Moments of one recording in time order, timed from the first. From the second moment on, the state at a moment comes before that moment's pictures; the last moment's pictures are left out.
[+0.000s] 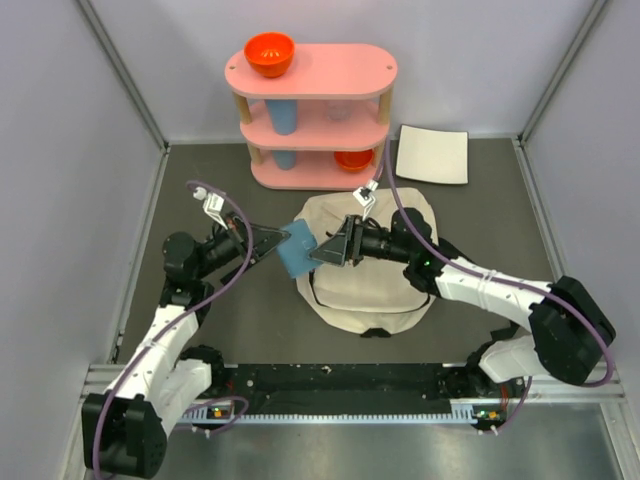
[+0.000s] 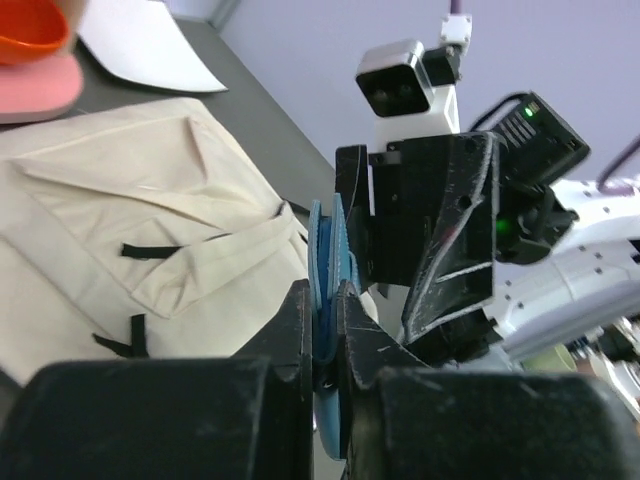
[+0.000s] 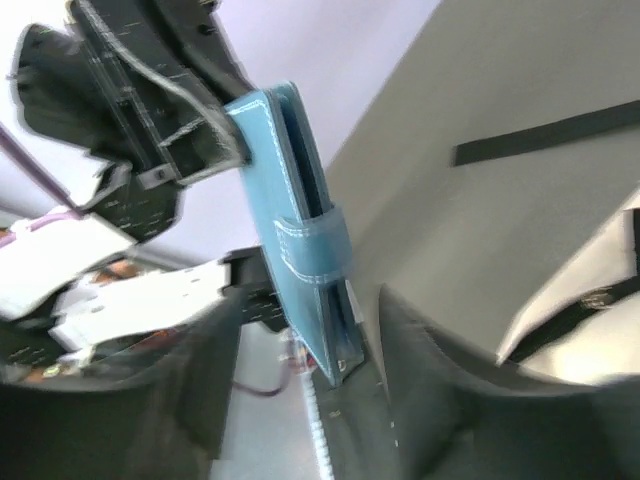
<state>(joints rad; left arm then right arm) -0.13 0.87 0.48 0.57 0.90 -0.84 0.76 1.36 0.77 0.54 -0.58 0.89</state>
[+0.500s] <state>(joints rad) -0.12 0.79 0.38 0.71 0.54 -1.08 0.79 1.26 0.59 0.68 -0.20 1.02</state>
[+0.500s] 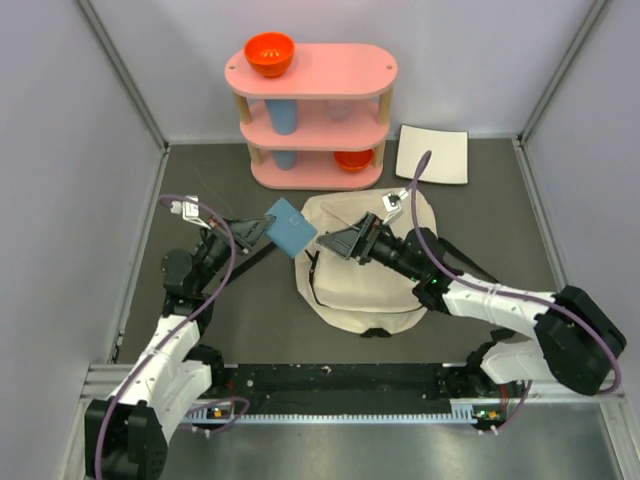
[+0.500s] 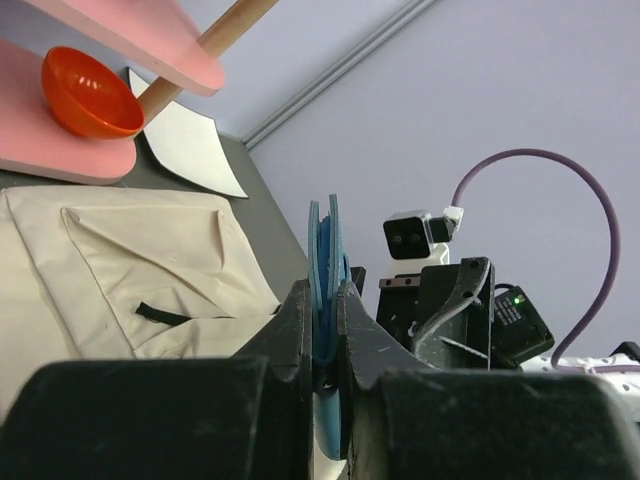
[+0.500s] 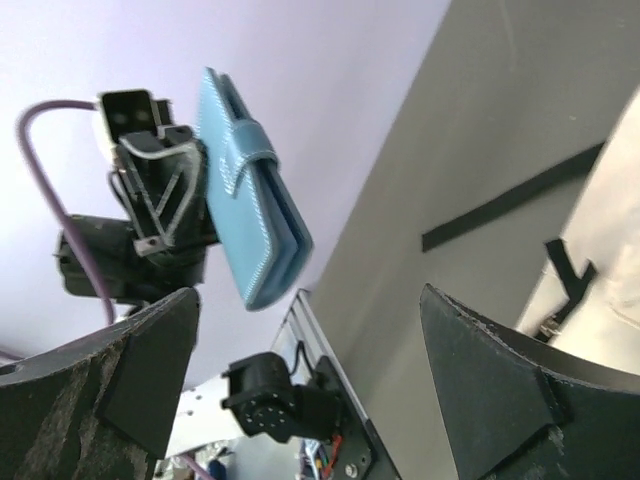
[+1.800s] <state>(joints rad) -0.18 0.99 0.31 0.98 0.62 -1.17 0.81 1.54 0.61 1.15 -0.33 1.24</state>
